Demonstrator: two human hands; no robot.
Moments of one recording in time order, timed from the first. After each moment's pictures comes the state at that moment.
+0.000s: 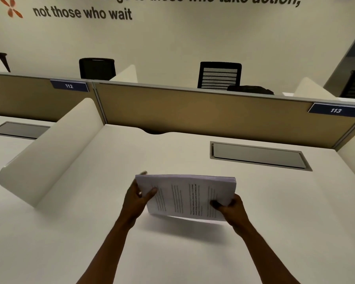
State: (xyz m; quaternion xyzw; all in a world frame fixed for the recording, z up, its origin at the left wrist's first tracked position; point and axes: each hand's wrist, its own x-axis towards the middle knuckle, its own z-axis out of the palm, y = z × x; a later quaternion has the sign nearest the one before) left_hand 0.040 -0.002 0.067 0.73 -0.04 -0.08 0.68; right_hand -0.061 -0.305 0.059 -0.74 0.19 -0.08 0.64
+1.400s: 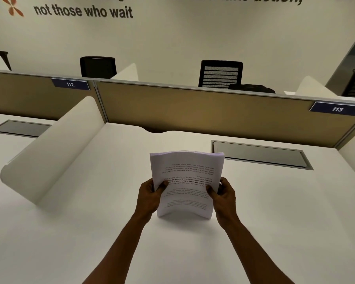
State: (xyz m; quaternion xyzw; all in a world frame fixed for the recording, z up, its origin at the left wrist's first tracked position) left_hand 0.029 -0.048 0.081 0.70 -0.02 -0.08 0.71; right_hand -0.043 -0.261 0.083 -0.64 0.19 -0.15 0.73
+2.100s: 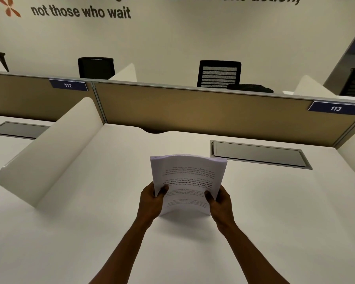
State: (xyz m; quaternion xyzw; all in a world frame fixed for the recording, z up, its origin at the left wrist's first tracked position) left_hand 0.023 -0.052 0.071 0.76 -0.04 -0.06 0.65; right_hand -0.045 -0.256 0.060 -0.68 0.20 -0.14 0.69
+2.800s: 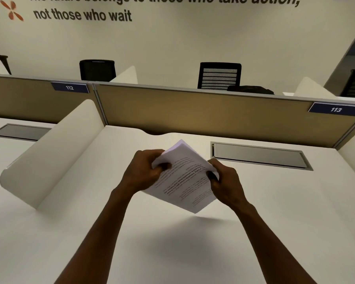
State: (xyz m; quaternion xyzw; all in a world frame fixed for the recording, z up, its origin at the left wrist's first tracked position) left_hand 0.055 -0.033 0.208 0.86 -0.28 0.02 0.43; right_hand -0.025 -0.279 0.155 -0.91 -0.02 -0.20 0.36
